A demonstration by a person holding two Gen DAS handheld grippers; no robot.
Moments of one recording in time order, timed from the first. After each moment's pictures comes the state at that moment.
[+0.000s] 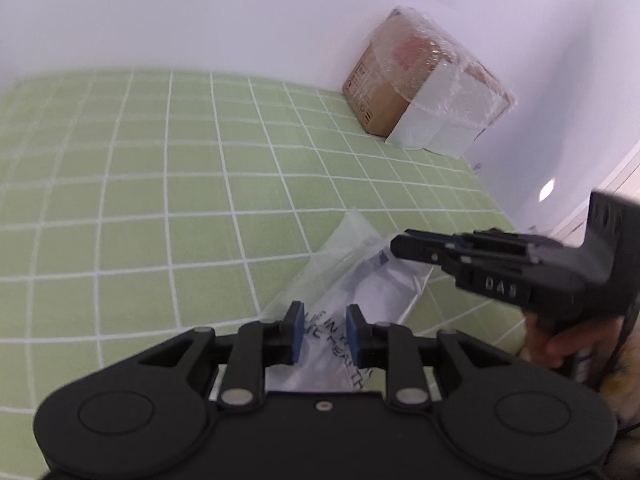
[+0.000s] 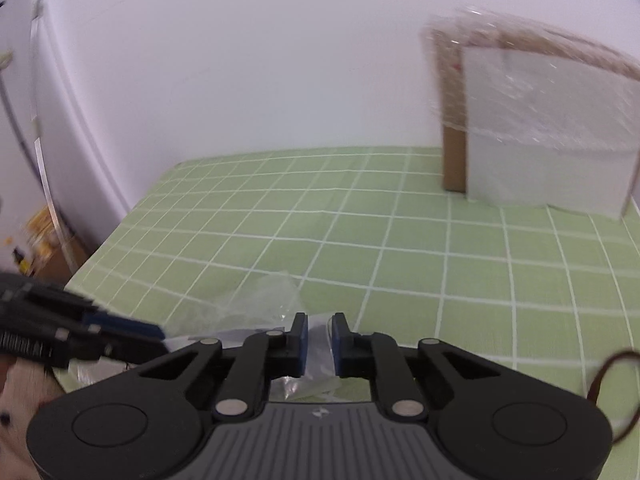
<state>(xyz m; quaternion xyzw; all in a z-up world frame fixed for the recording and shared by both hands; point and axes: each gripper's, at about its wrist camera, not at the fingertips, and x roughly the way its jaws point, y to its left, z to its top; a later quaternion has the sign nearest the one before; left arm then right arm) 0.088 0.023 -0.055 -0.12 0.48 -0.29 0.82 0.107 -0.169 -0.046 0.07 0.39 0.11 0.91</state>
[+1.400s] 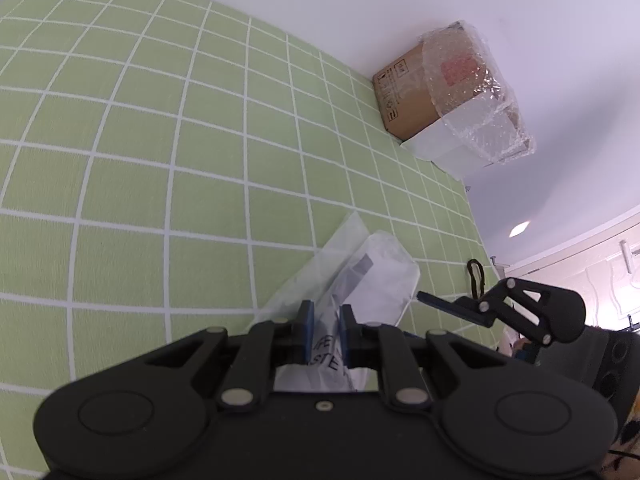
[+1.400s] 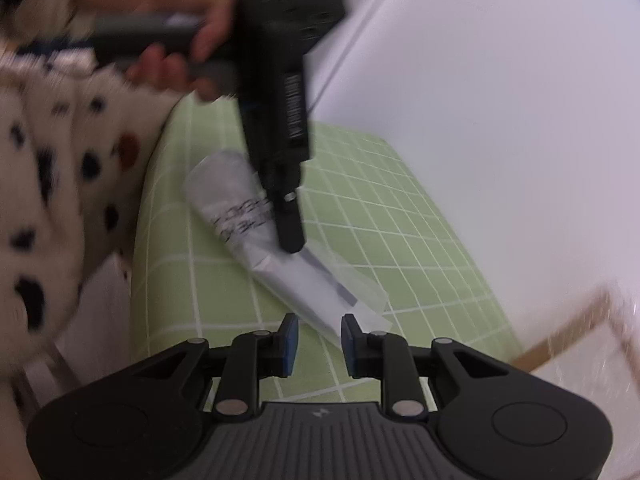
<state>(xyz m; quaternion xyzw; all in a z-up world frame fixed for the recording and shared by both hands) 0.106 0.037 -0.066 -0.21 0.53 -0.27 0.78 0.051 -0.115 -0.052 -0.40 0.25 0.34 0.81</state>
